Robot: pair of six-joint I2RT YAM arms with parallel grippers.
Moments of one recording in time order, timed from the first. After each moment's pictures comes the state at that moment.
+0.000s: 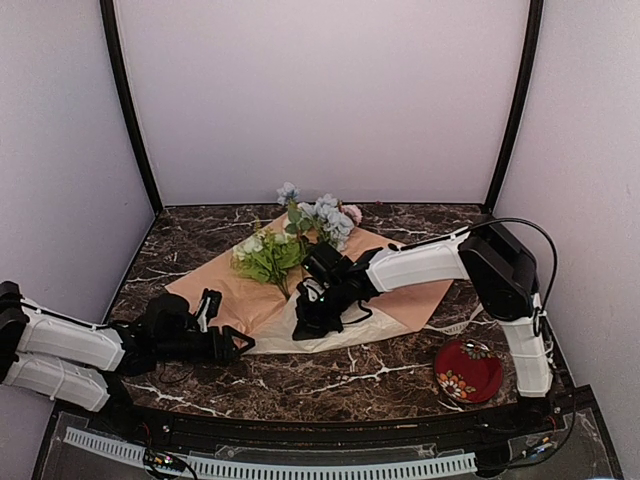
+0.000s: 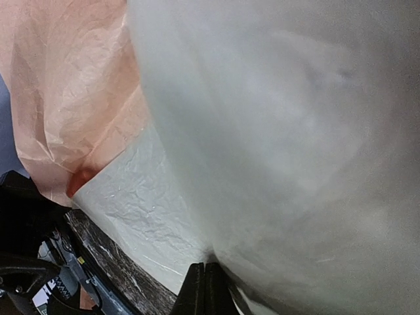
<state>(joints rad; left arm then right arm) -0.70 1.17 0.18 0.38 0.25 -0.80 0.96 2.20 1.53 -0.40 -0.45 0.84</state>
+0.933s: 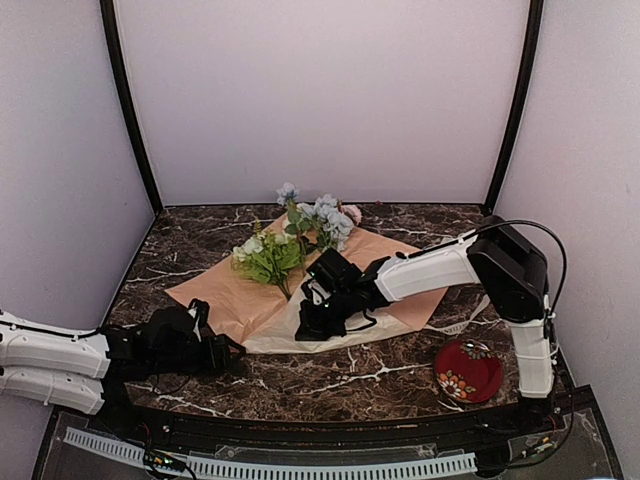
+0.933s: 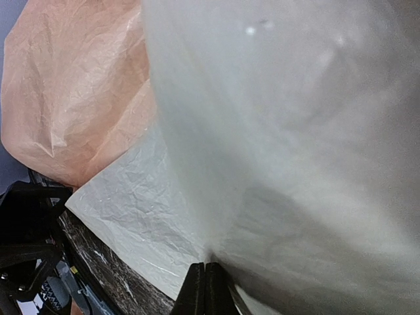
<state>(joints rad) -0.89 0.95 0.20 0.01 -0.08 -0.97 0.99 2.13 1.39 -0.24 -0.36 0.86</state>
